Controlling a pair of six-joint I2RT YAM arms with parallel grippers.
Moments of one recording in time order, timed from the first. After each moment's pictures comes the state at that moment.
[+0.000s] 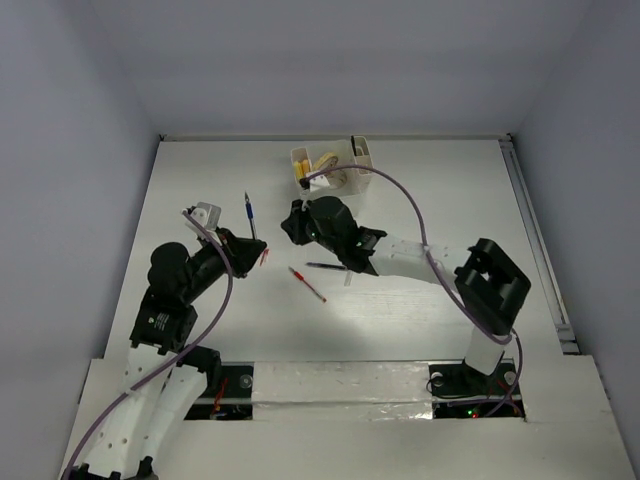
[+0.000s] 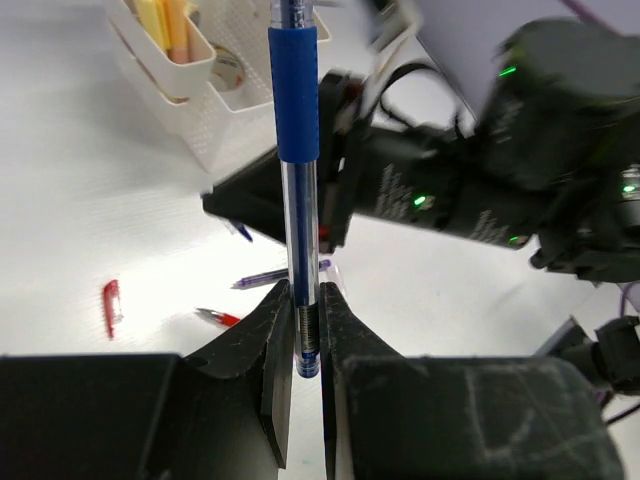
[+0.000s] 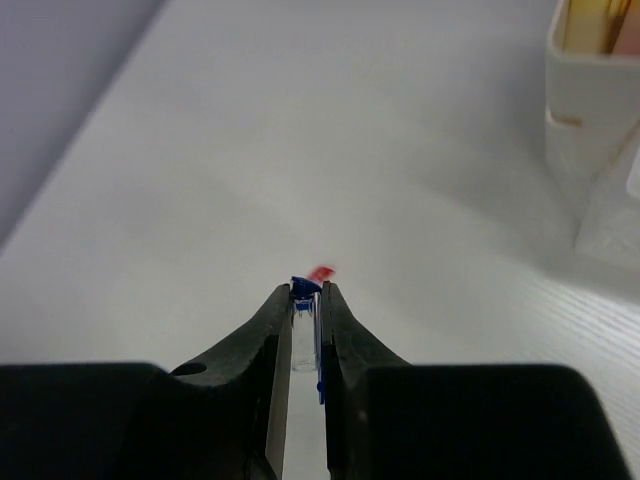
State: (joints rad) left arm -0.24 0.52 0.62 -0.26 0.39 -0.40; right arm 0.94 1.85 1.26 0.21 0.20 0.43
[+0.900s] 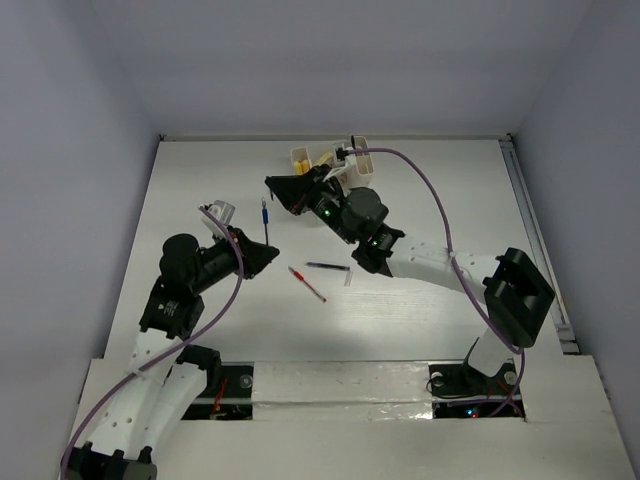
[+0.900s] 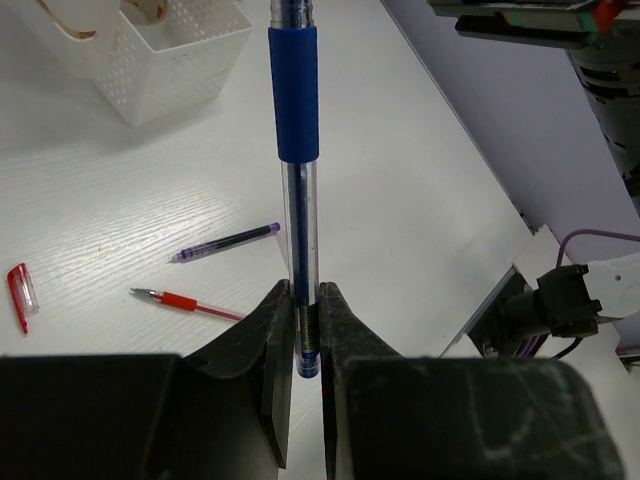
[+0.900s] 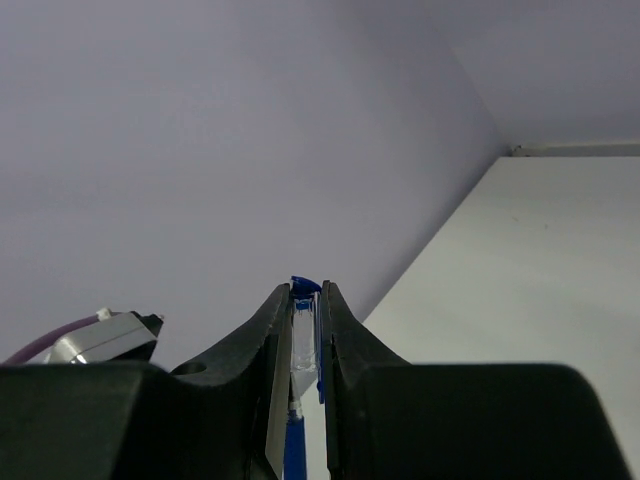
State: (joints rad) left arm -0.24 0.62 0.58 -0.18 0.57 -0.46; right arm 0.94 1.66 1.21 0.74 0.13 0.68
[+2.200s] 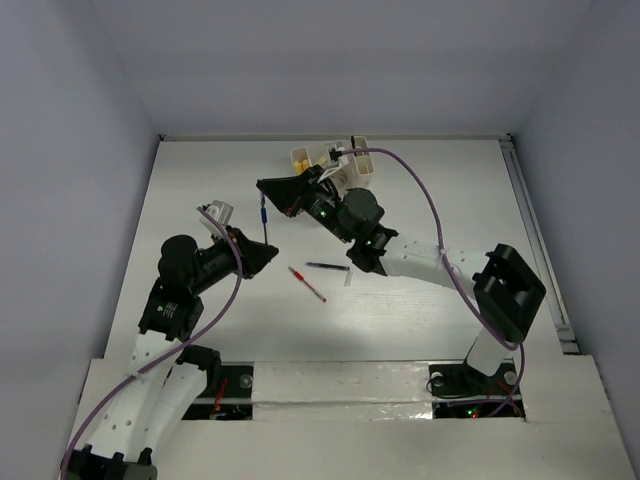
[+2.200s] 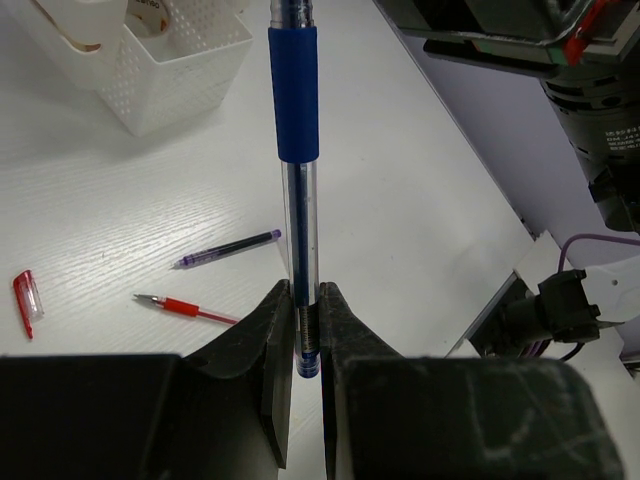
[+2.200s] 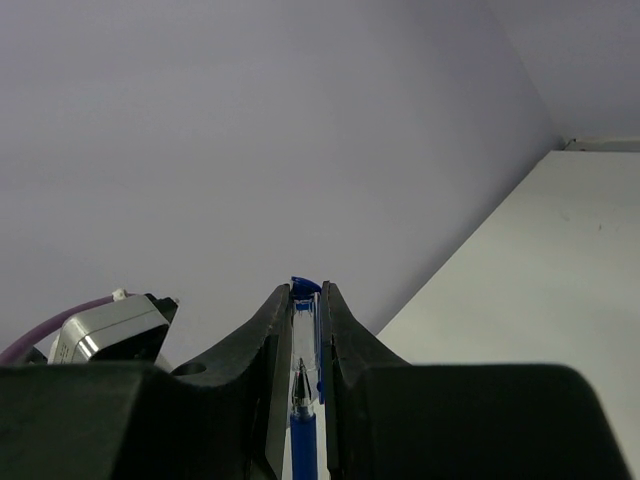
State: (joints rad) left arm -0.24 0.61 0.58 -0.17 0.56 -0.46; right arm 0.94 1.71 1.23 0.82 0.04 0.71
